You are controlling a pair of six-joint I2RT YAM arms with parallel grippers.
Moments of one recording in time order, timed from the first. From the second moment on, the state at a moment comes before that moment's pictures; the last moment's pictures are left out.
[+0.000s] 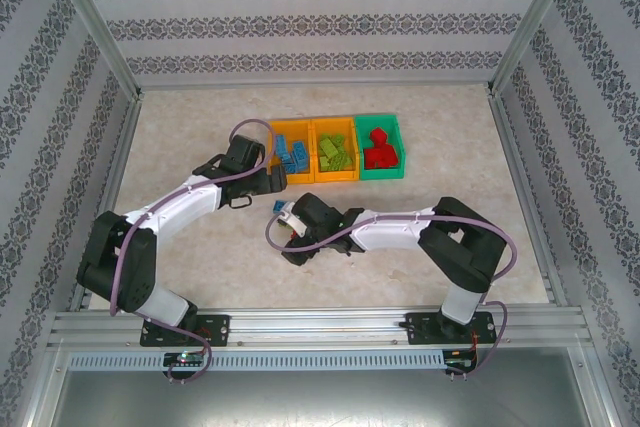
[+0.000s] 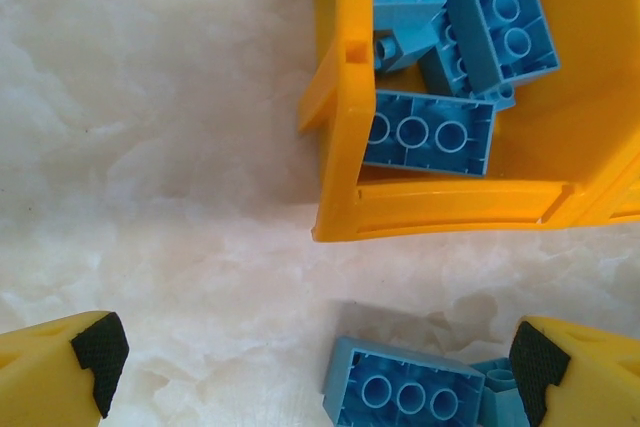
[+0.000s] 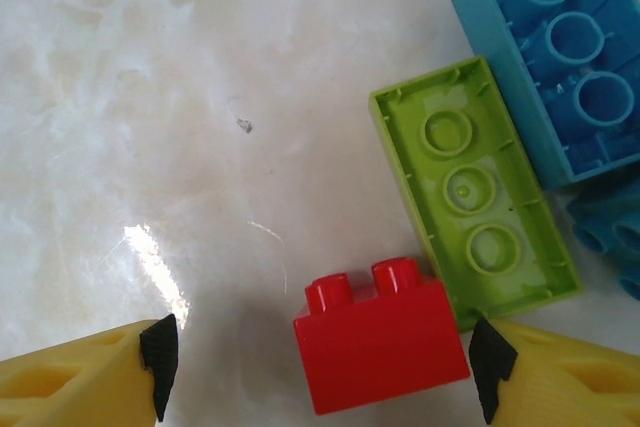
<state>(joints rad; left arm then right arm) -0.40 1.51 0.97 -0.41 -0.05 -0.52 0.98 1.76 0.92 -0.12 -0.08 0.05</state>
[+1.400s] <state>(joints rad) -0.40 1.44 0.88 -0.39 -0.04 -0.52 0.71 1.46 0.83 -0.08 -0.14 0.10</state>
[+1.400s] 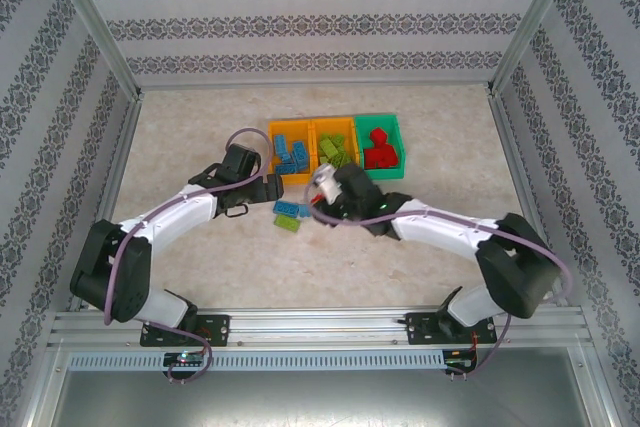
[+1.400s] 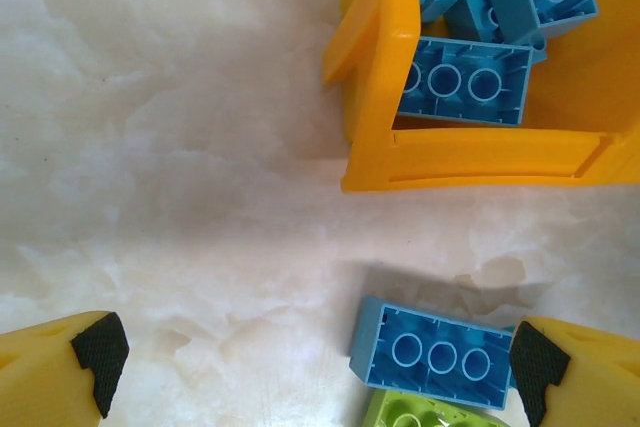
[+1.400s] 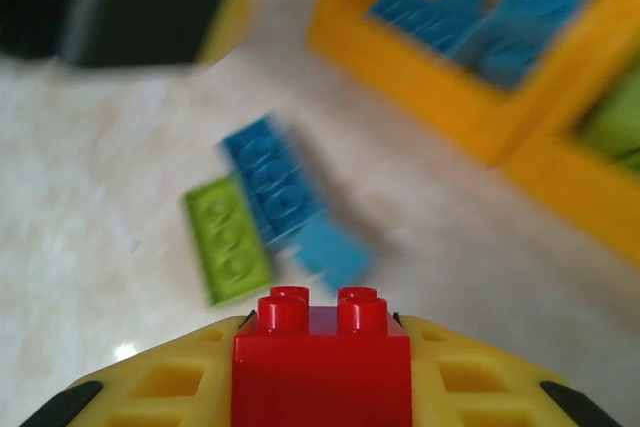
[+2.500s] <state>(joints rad) -0.67 1.54 0.87 -0.40 -0.05 -0.39 0.22 1.89 1.30 -0.31 -0.20 0.42</state>
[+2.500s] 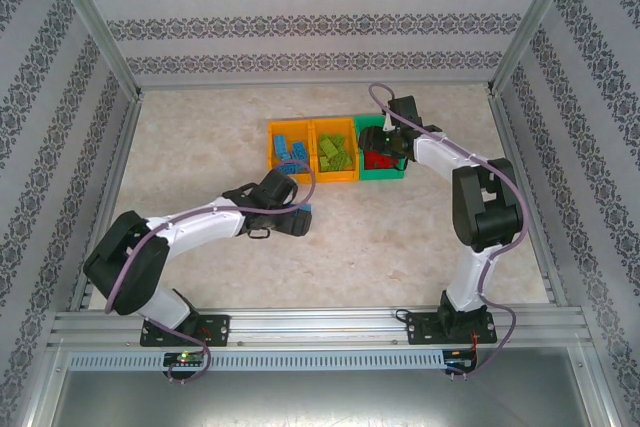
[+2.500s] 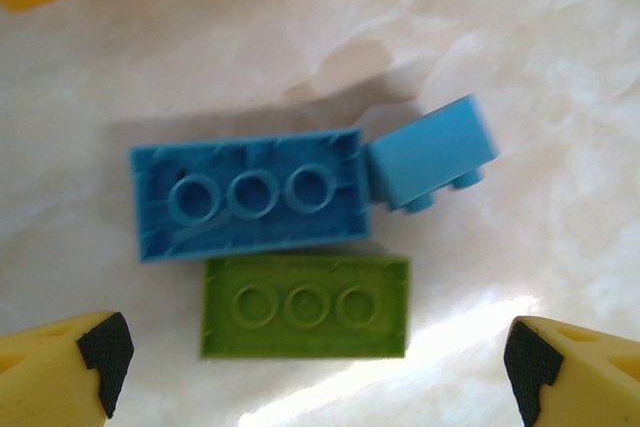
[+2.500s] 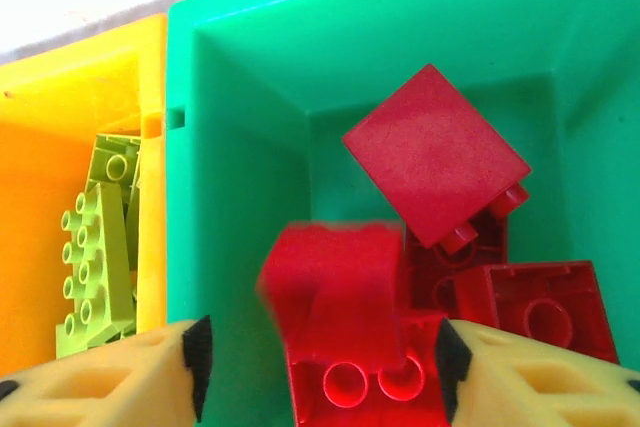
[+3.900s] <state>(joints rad) -0.77 1.78 1.11 -0.44 -0.13 -0.56 0.21 1.77 1.21 -0.28 -0.23 0.42</state>
